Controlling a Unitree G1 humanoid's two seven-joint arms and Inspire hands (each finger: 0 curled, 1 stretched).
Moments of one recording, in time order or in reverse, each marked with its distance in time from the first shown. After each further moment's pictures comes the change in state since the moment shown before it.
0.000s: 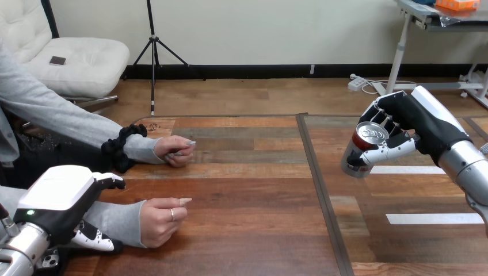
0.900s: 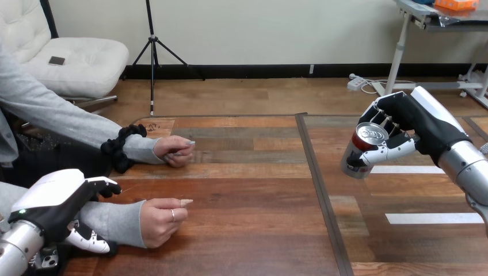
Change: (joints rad) left arm 0.004 0.007 0.026 -0.033 -0.211 0.048 -0.229; right arm 0.000 0.000 0.000 0.000 0.001 0.000 0.010
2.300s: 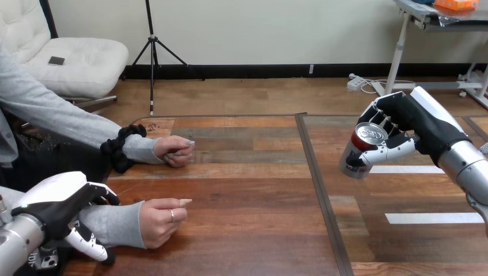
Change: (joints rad) left arm 0.026 0.019 0.008 -0.178 -0.013 0.194 -0.206; right arm 0.000 0.000 0.000 -0.001 0.017 -0.001 0.013
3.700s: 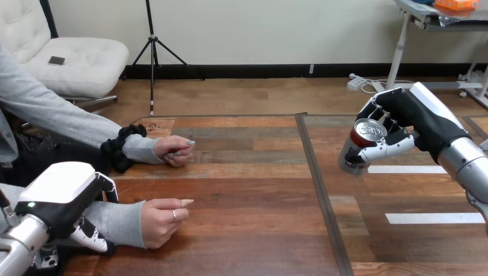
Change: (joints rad) left arm -0.051 0.013 -0.072 0.171 0.155 -0.217 0.339; right arm 0.000 -0.001 -0.002 -0.024 0.002 0.000 0.000
